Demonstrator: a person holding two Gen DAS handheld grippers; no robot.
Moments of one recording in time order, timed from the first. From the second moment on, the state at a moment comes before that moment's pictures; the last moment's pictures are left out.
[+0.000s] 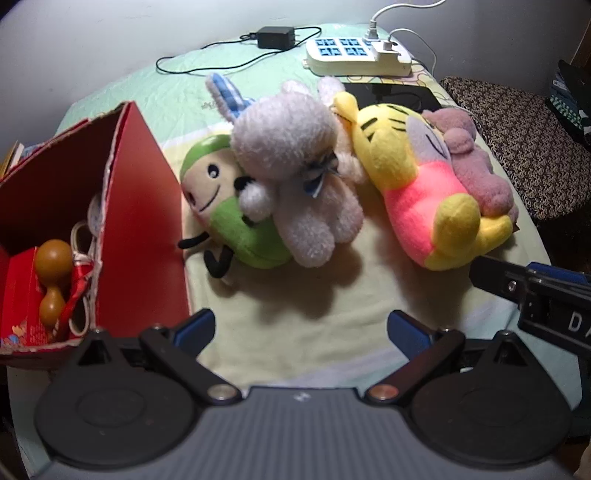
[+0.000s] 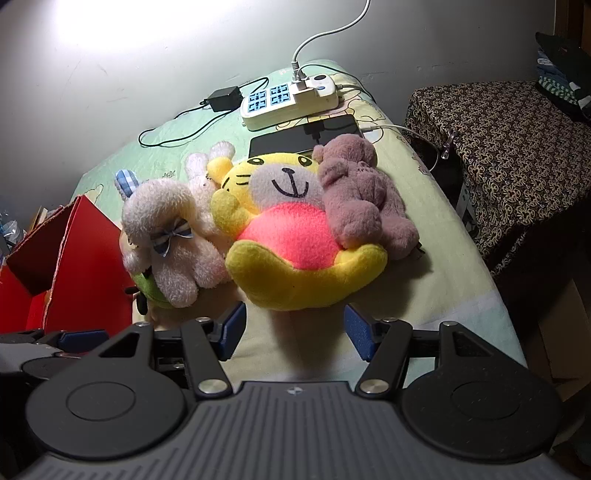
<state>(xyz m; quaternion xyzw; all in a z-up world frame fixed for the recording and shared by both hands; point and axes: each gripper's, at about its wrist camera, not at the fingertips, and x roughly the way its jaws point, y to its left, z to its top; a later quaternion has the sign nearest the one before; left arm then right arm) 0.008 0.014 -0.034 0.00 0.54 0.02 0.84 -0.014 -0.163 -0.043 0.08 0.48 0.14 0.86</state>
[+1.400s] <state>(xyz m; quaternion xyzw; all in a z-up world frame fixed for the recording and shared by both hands) 0.019 -0.009 -0.001 -0.04 0.48 -0.15 0.86 0.044 -0.214 -0.020 0.15 0.43 0.14 0.88</state>
